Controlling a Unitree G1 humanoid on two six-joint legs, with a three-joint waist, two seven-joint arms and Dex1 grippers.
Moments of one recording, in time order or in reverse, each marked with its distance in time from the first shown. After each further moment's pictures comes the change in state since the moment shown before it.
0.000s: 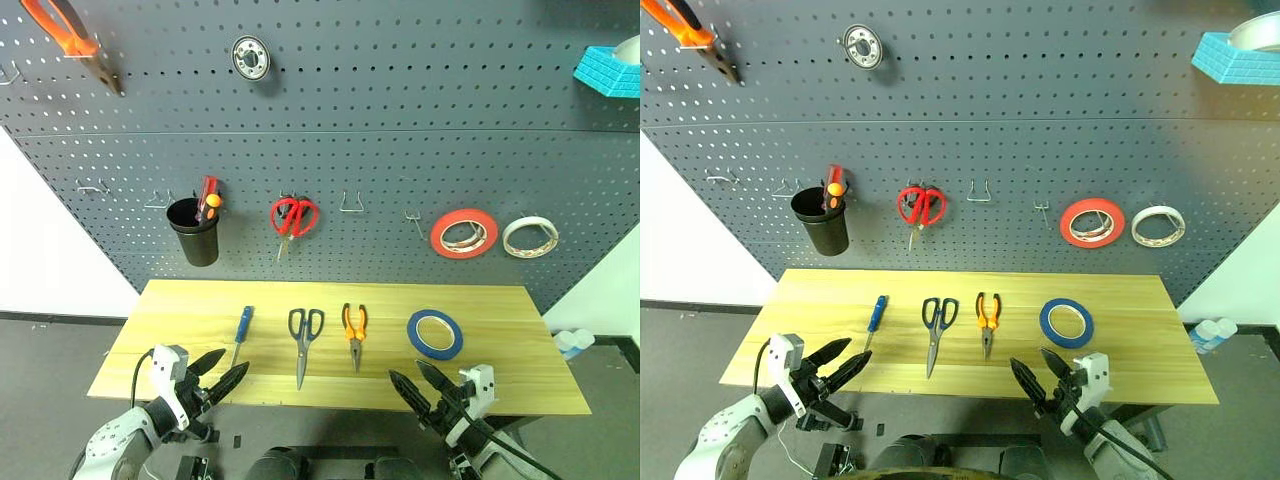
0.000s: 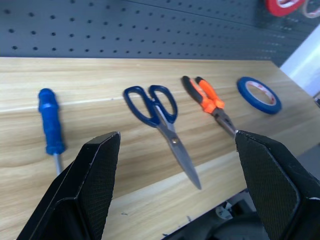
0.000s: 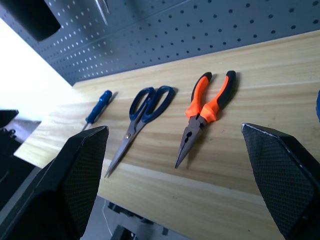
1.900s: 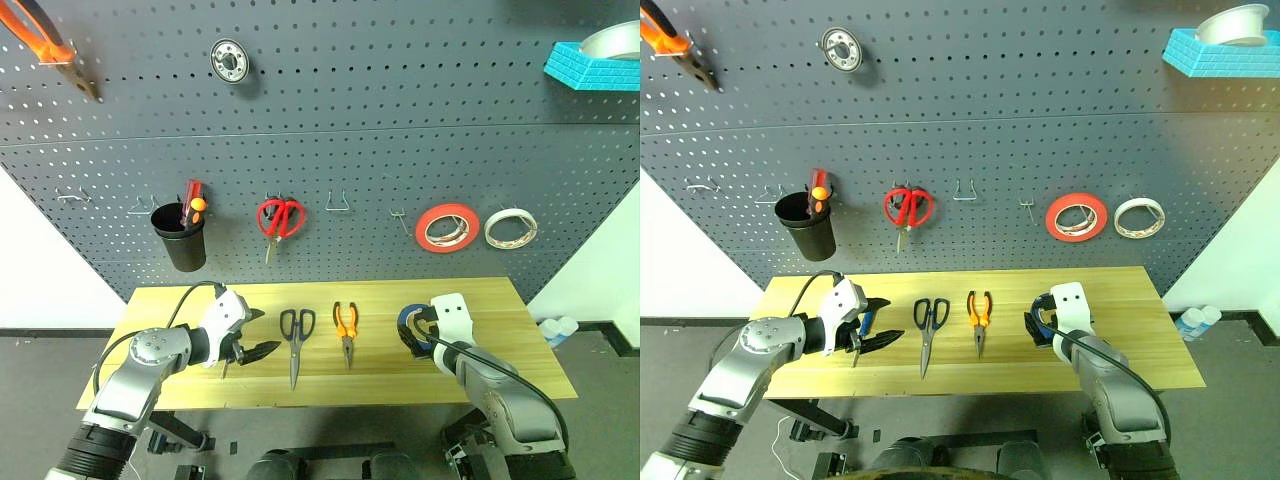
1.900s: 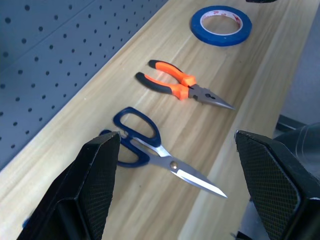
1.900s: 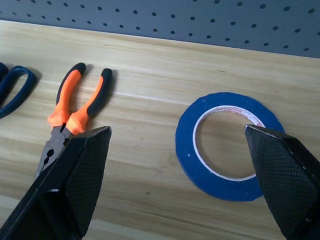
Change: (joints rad) left arm -0.364 0.217 -0.279 -0.105 0.286 0.146 0.004; right arm -0.396 -0.104 0.083 -0.180 -0.308 0.625 -0.553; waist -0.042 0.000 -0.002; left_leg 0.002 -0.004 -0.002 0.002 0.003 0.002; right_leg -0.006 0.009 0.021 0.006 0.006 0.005
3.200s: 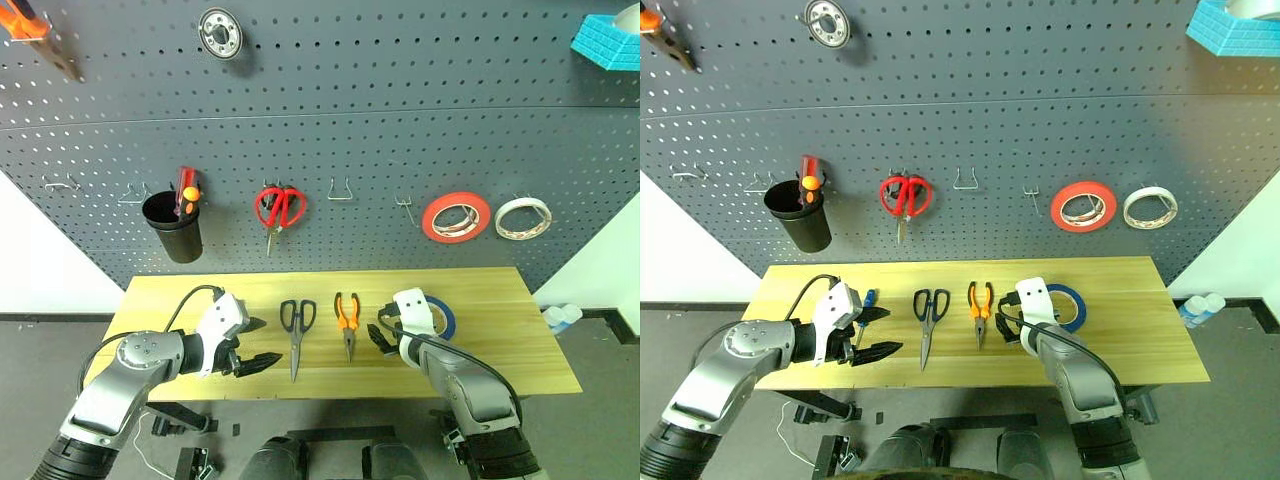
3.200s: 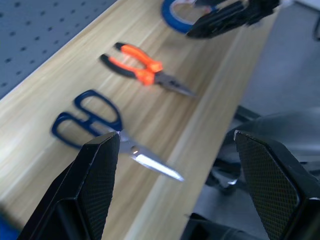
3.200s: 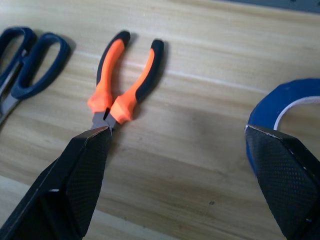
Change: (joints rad) left arm 0.060 0.062 0.000 -0.217 -0.101 0.196 -0.018; right arm -0.115 0.112 0.111 0.079 -0.078 0.099 -0.025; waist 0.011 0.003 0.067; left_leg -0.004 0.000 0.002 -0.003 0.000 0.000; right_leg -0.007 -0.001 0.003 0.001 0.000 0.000
